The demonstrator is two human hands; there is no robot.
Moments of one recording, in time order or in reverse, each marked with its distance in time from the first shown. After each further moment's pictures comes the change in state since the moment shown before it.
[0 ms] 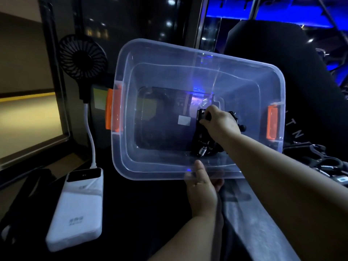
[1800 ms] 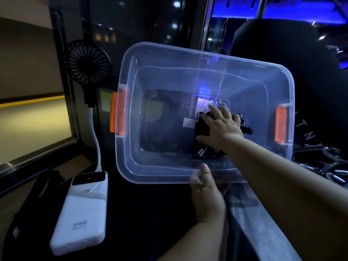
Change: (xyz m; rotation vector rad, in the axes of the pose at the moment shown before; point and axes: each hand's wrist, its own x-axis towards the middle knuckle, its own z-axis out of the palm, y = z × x) left_hand 0.009 -0.001 -0.009 0.155 0.010 0.018; right_hand 0.016 0.015 0.025 -0.511 -0.039 -0.257
